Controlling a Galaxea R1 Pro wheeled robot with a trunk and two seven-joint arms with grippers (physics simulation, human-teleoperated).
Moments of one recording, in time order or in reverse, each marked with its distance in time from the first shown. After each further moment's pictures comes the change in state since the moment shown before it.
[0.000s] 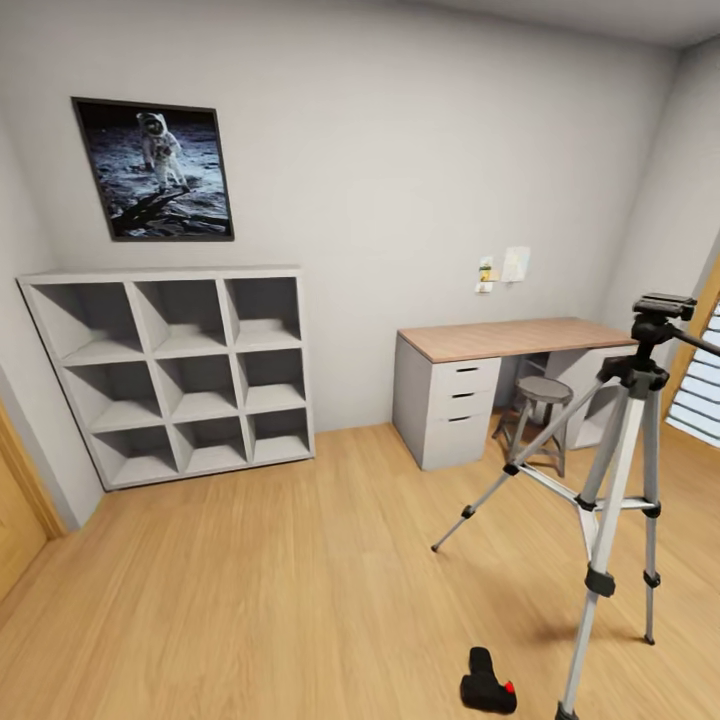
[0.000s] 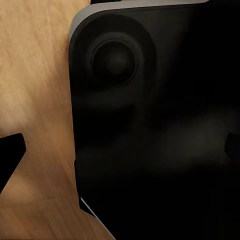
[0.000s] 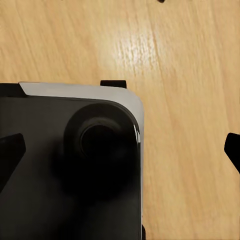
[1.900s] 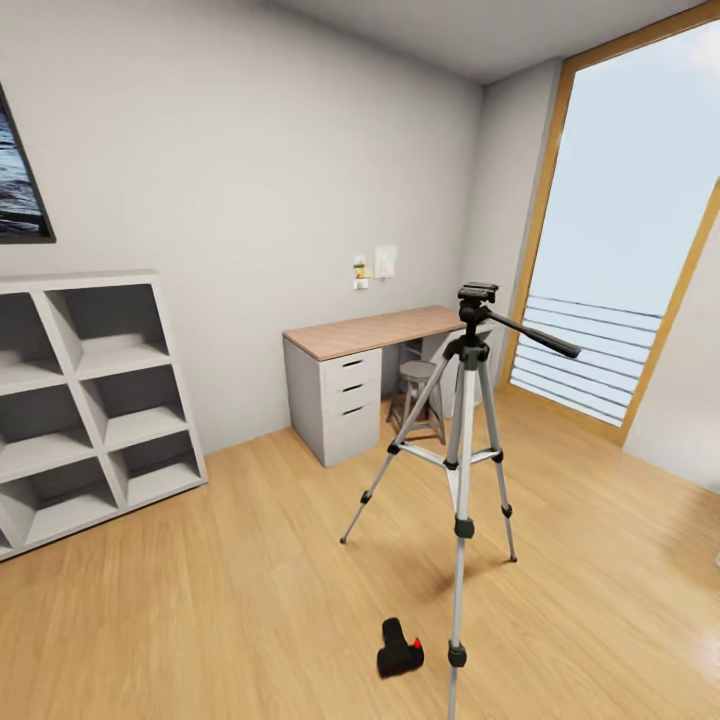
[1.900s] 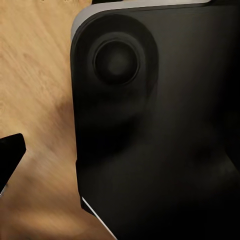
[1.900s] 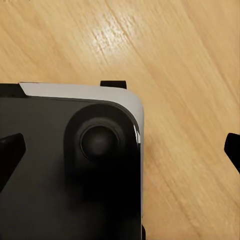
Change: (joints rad) left arm 0.000 0.002 -0.001 0.000 0.000 0.000 0.000; right arm -0.001 0.000 0.000 0.000 0.000 0.000 0.000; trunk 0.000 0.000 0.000
